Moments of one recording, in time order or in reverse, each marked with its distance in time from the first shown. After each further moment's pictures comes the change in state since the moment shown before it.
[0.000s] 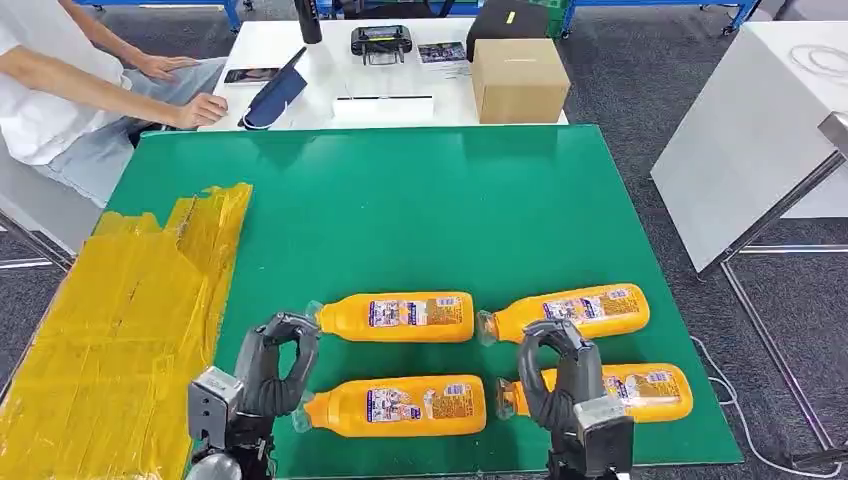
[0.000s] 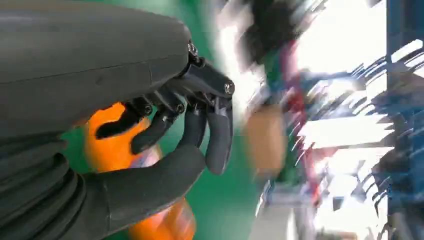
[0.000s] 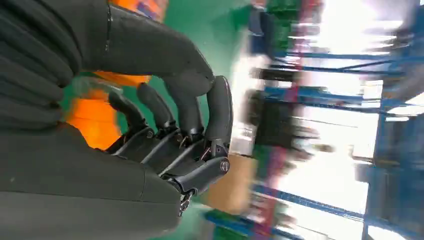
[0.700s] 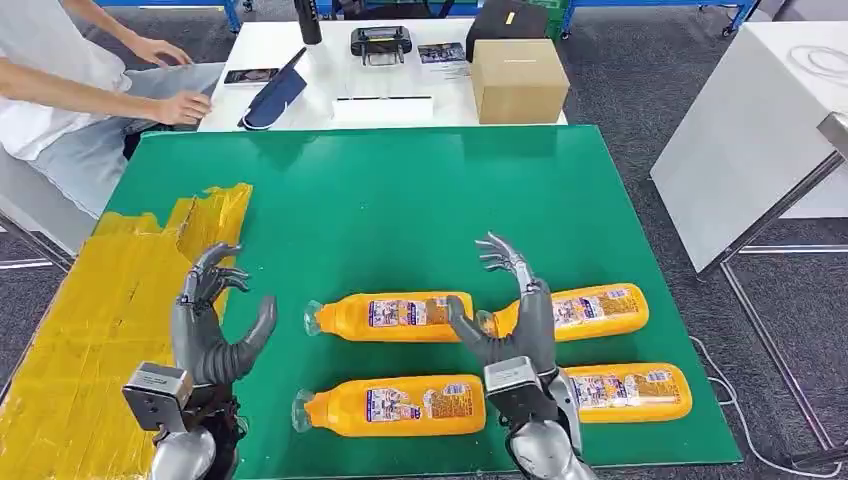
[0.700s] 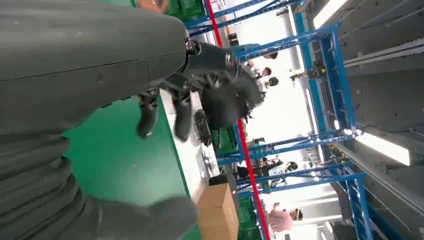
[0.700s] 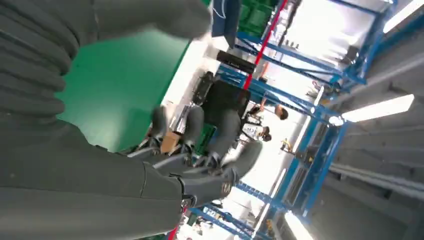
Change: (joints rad) left arm -0.072 0.032 0.051 -0.073 0.017 0.085 0.007; right arm -0.261 0.035 0.121 0.181 0.254 -0.139 0.095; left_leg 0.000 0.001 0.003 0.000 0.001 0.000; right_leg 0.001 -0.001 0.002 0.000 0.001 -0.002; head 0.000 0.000
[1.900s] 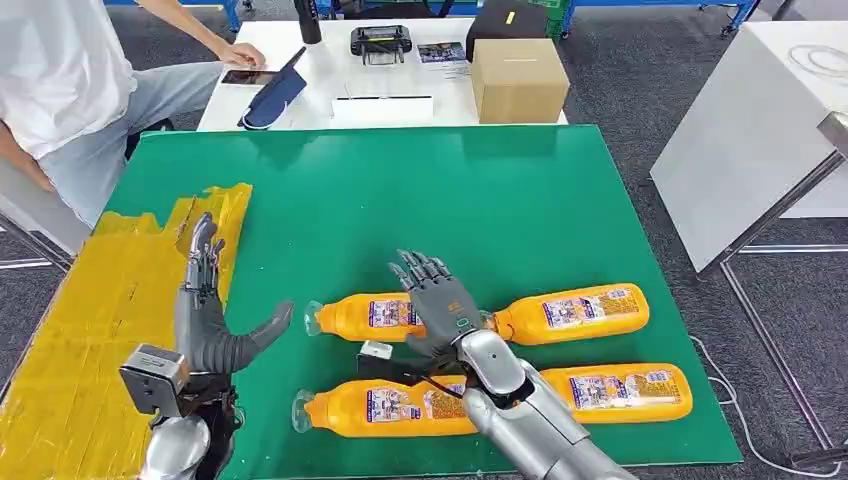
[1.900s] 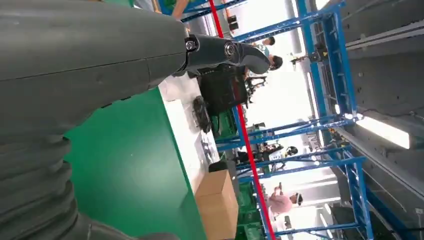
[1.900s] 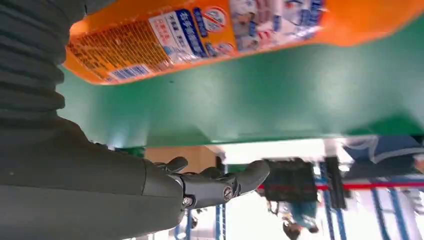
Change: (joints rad) left arm -0.032 -0.004 0.027 0.000 -0.002 -0.096 0.043; right arm -0.366 -0.018 0.275 0.609 0.706 0.174 0.508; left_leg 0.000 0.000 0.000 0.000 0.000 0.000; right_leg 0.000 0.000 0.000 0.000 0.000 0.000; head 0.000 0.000
